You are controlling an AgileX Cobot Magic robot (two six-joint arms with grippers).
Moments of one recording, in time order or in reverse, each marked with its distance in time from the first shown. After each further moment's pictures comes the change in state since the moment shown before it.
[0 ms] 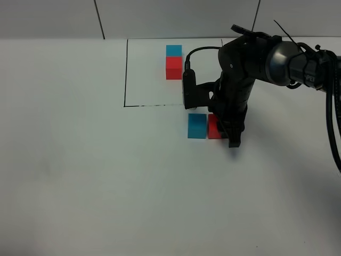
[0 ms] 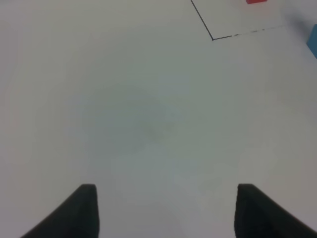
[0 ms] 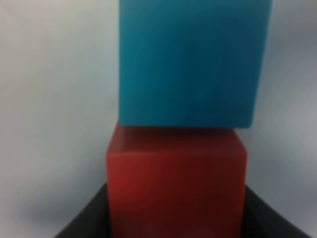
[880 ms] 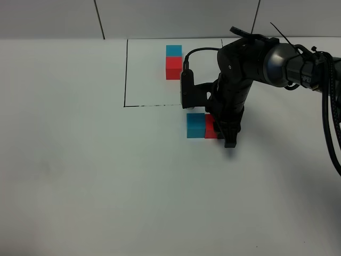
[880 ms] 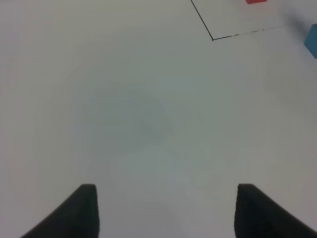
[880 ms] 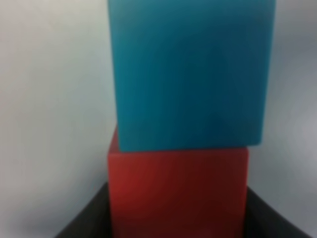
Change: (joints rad) left arm 0.000 0.000 0.000 0.000 0.000 0.000; right arm 0.000 0.015 -0.005 0.035 -0.028 0.000
